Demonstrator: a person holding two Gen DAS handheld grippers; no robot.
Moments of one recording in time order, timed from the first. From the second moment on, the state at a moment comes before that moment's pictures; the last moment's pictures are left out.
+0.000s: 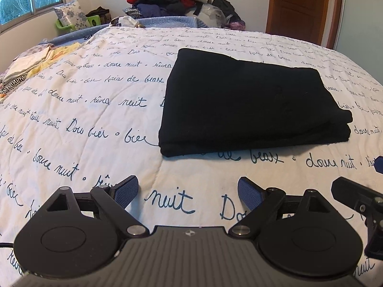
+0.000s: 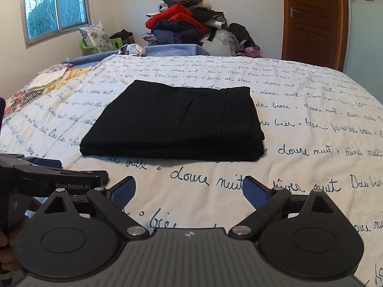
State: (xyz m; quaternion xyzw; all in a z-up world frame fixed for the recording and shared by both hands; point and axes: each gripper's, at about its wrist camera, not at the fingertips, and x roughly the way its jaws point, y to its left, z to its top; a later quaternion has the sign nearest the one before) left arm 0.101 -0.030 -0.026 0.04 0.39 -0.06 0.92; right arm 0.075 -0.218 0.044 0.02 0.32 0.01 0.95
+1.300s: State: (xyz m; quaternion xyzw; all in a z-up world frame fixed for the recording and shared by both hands) left arm 0.083 -0.025 -0.029 0.05 0.38 -0.05 0.92; right arm 0.068 -0.213 0.033 0.02 0.32 0.02 0.95
